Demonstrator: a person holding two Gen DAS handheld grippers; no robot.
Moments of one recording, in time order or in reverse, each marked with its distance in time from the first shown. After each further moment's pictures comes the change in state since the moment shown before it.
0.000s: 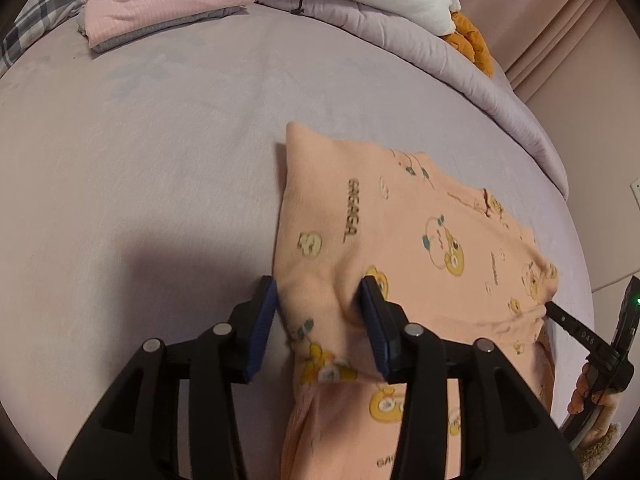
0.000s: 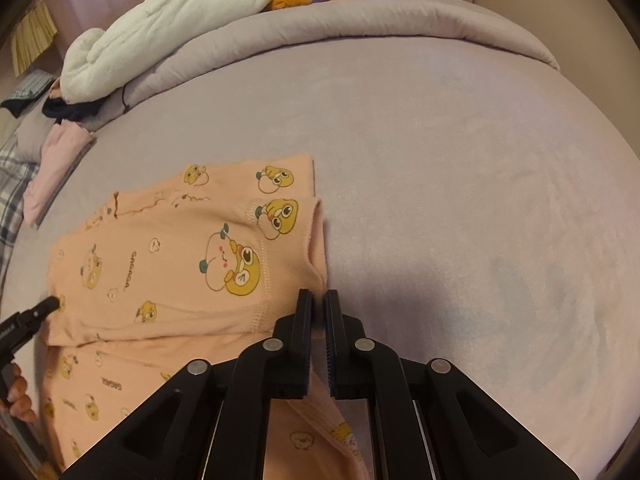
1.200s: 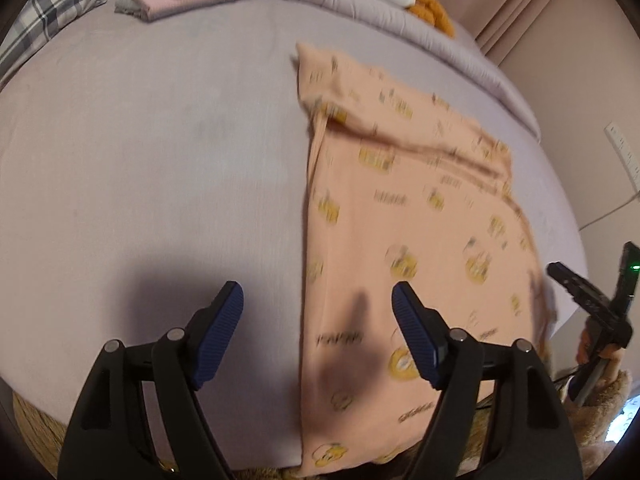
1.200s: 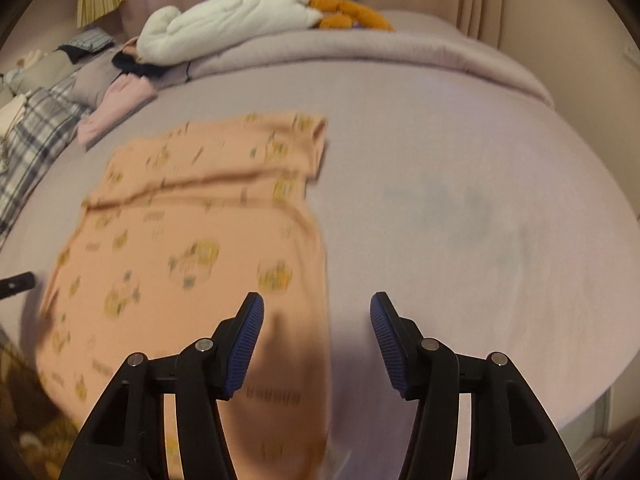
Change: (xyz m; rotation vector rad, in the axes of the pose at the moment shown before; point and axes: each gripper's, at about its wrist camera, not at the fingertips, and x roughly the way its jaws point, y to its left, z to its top) left arm -0.093 0.010 -0.142 0.092 0.058 0.007; right arm -0.093 -0.028 -0.116 -0.186 -0.052 0.059
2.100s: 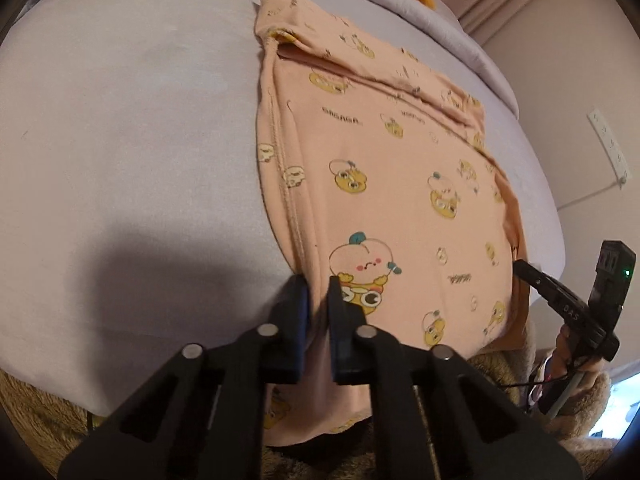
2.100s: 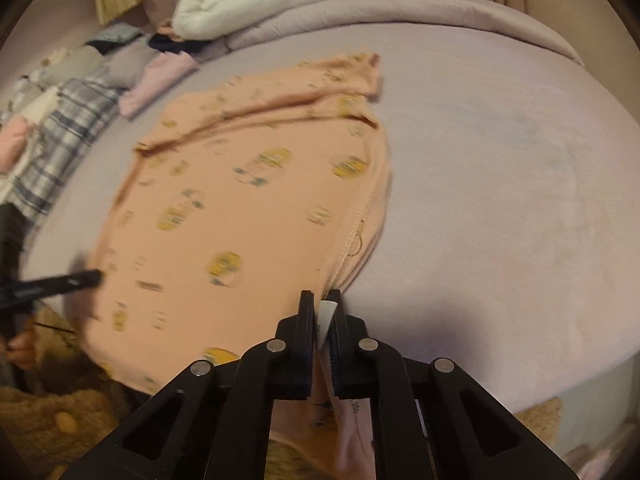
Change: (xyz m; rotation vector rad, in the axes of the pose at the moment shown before) left arm 0.008 -0.027 -0.040 -0.038 0.075 -0.135; right arm -0.007 0.027 -0.041 0.014 0.035 0.187
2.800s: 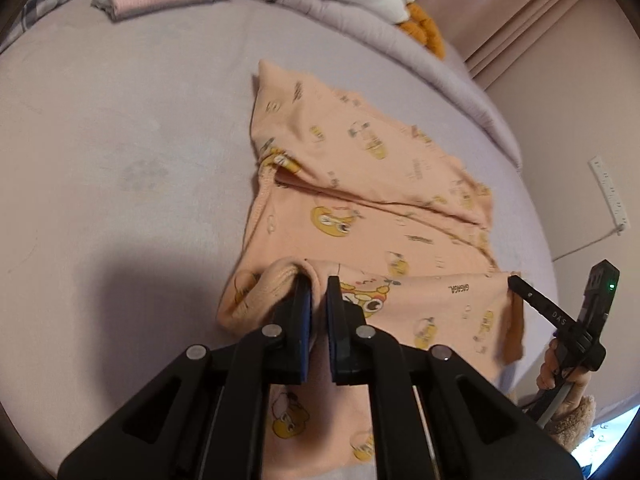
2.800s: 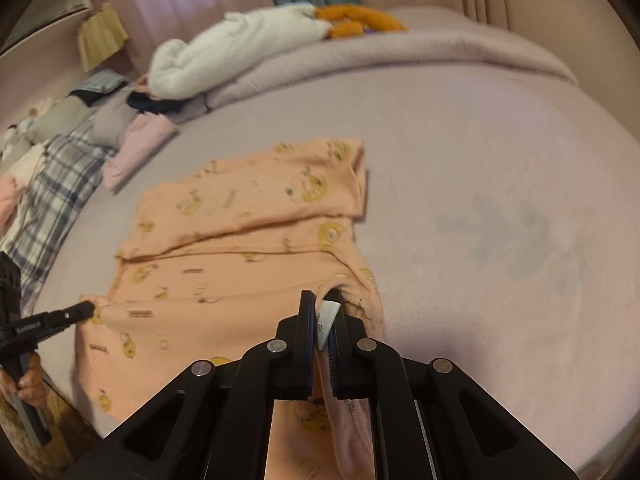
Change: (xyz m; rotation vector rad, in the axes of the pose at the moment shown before) left arm 0.014 0.009 0.096 -0.035 -0.099 0.006; right arm 0.036 -0.027 0.087 0.097 -0.079 -0.052
